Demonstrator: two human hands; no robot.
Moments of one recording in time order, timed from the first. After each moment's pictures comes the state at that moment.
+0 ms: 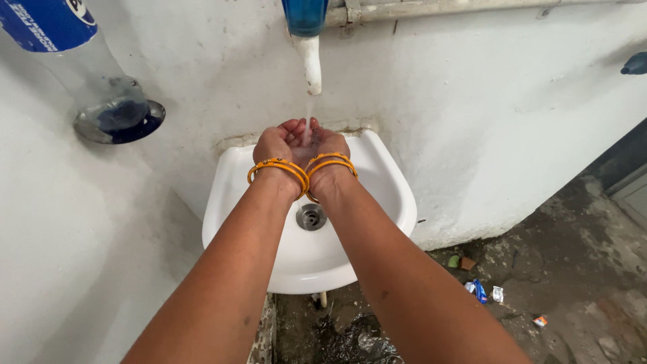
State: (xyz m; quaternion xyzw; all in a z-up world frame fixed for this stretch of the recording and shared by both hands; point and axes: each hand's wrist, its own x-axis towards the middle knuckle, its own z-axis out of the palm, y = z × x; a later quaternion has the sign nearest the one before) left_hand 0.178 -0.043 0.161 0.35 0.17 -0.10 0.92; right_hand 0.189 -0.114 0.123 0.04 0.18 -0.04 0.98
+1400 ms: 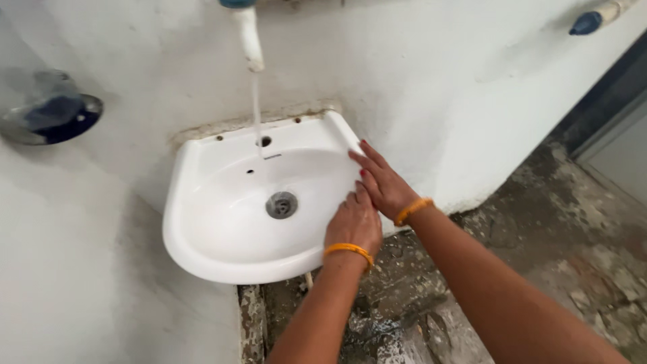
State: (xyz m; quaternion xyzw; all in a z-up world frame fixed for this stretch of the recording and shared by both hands) left_hand 0.029 -0.136 0.055 0.93 -0.28 -0.06 0.22; right_hand 0.052 -0.282 0.031 -0.90 -0.05 -0.16 0.40
